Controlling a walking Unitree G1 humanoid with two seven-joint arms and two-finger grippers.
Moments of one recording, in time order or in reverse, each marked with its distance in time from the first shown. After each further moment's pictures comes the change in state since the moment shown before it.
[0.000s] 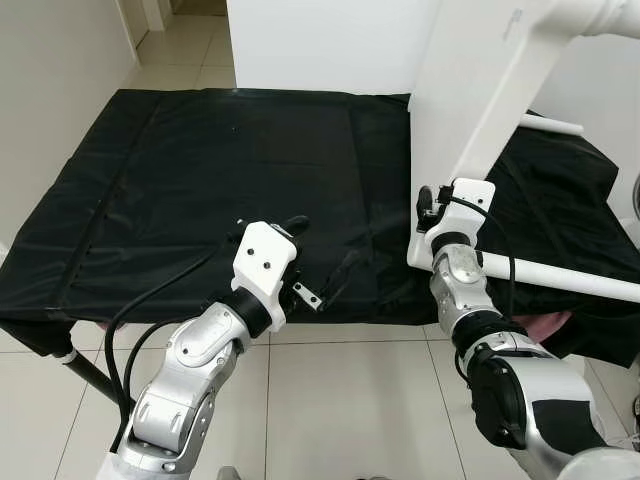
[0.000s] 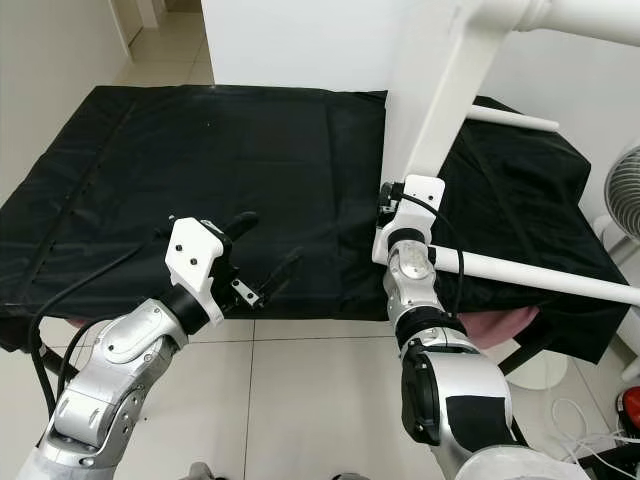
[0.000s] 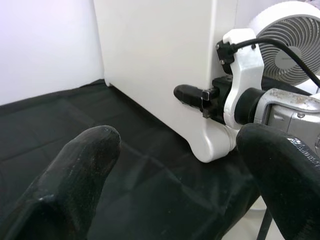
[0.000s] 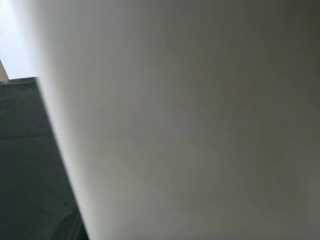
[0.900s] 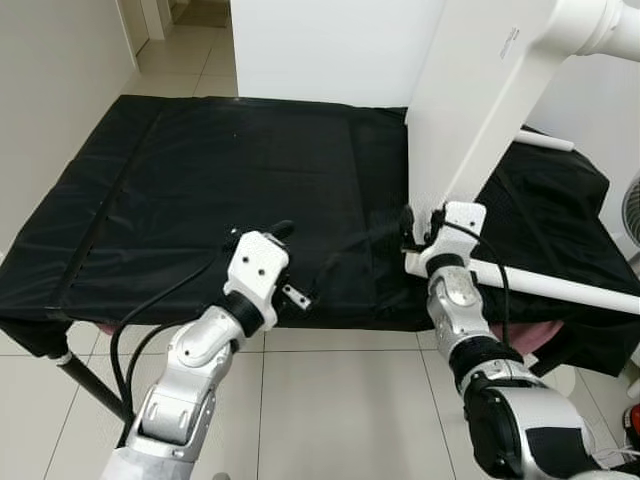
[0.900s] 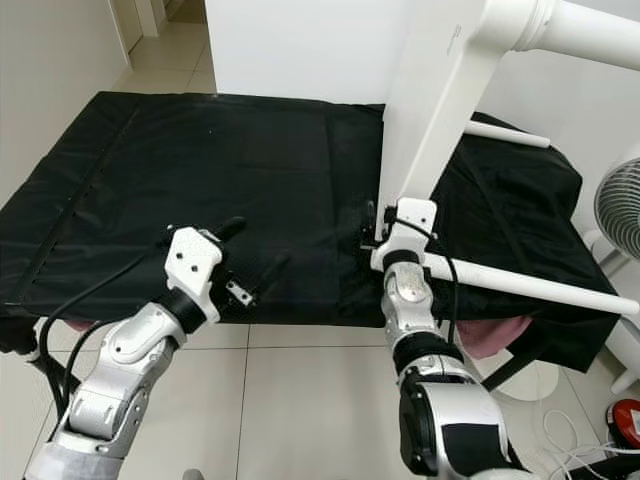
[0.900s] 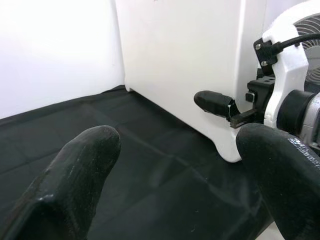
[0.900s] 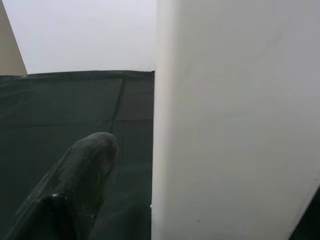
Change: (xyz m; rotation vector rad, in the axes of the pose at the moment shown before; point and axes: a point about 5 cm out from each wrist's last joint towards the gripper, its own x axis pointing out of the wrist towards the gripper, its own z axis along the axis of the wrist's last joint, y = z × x) left arm 0.002 0.011 -0.020 0.049 -0.005 0.053; right arm -0.019 -0.003 -0.018 0.004 0.007 0.025
